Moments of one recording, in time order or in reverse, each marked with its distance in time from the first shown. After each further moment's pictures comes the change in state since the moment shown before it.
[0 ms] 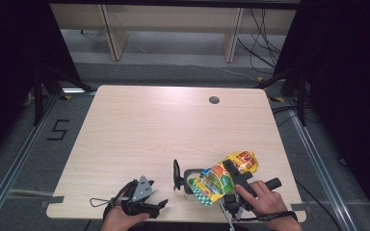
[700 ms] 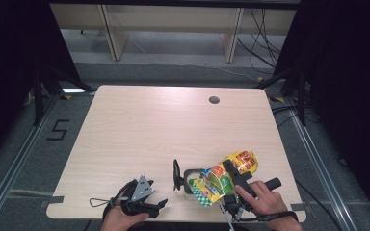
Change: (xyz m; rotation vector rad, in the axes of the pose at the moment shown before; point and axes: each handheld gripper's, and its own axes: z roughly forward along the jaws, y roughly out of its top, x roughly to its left) left arm 0.001 0.000 -0.001 0.005 0.001 0.004; right arm 0.000 0.001 -0.001 0.000 -0.006 -0.017
